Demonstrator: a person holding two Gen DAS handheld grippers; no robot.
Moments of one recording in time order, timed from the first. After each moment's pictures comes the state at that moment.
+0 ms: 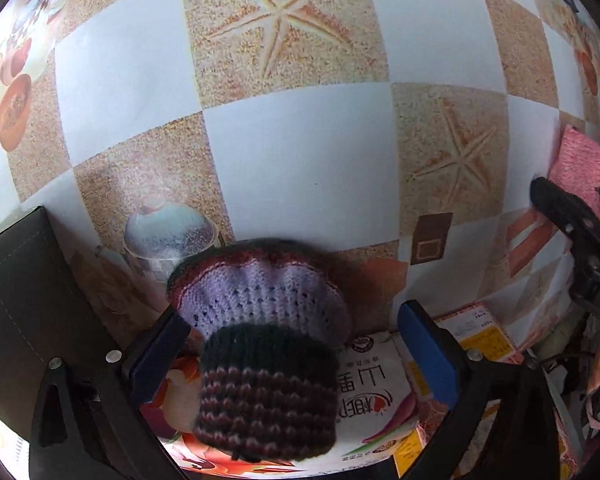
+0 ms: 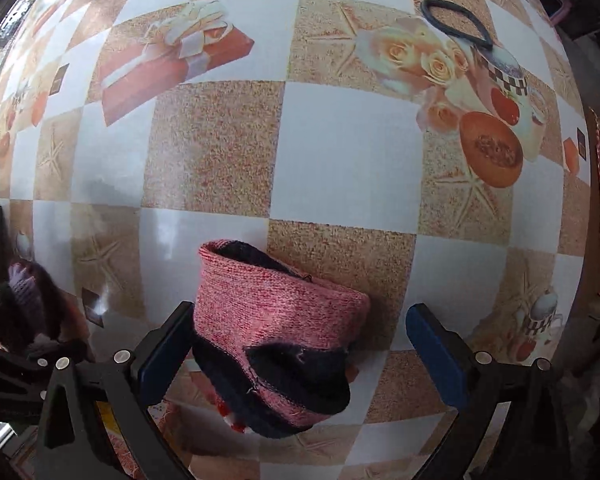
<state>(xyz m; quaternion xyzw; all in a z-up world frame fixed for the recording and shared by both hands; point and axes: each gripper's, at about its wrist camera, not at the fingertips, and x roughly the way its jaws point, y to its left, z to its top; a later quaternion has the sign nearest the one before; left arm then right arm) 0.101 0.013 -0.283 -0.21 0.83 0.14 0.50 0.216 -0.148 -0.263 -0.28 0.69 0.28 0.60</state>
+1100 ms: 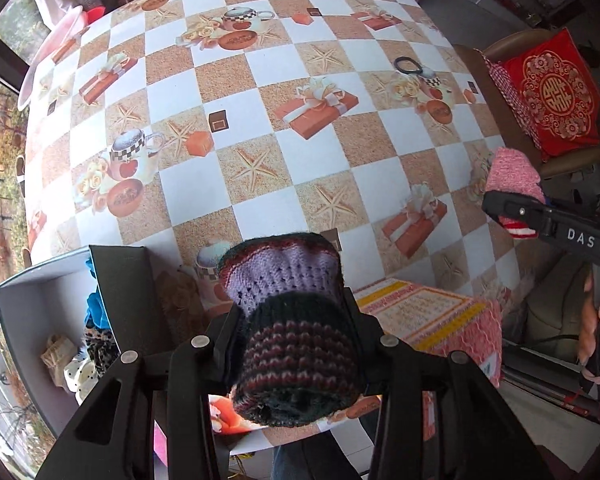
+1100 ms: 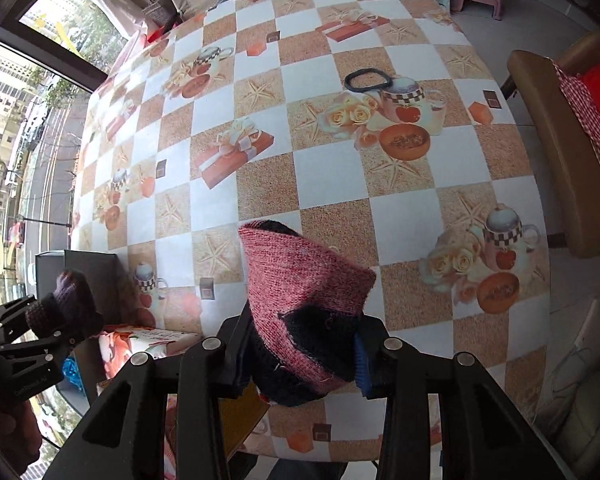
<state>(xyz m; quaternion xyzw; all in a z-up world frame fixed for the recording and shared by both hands) 0.066 -0.010 -0.118 -0.15 0.68 0.10 0.71 0.212 -0.202 -0.126 -0.08 0.67 0.30 0.67</state>
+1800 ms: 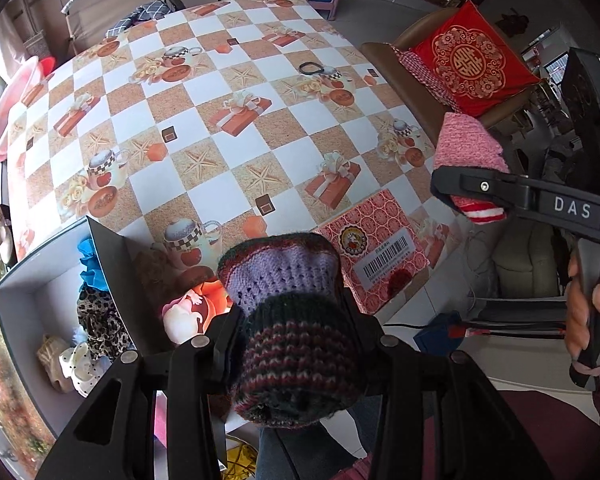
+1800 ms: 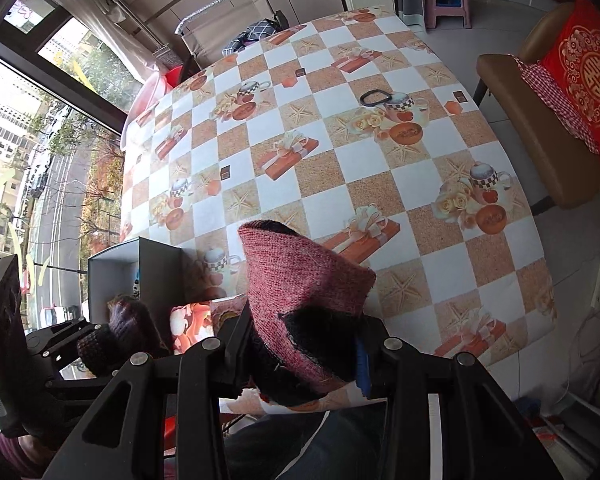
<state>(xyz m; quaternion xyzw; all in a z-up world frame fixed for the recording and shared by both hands) -0.008 -0.043 -0.051 -0.13 0.63 -0.02 0.77 0.111 -0.208 -0.042 -0.02 0.64 0.29 0.71</state>
